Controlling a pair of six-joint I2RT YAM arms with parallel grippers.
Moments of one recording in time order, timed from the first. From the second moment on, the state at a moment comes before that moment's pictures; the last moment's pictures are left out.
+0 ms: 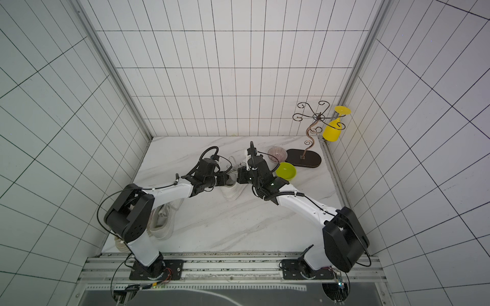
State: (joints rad) left arm -0.54 1.74 1.01 0.02 0.14 -0.55; right arm 0.67 1.42 1.01 -0.06 0.02 0.53
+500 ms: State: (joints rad) left arm -0.54 1.73 0.99 0.03 0.12 -0.52; right arm 0.48 1.26 0.96 -0.12 0.03 0.51
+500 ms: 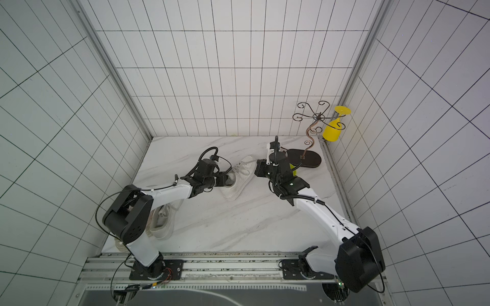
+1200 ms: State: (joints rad) left arm -0.56 1.71 0.99 0.00 0.08 -0.47; right arm 0.39 1.13 0.96 -0.21 0.02 0.48
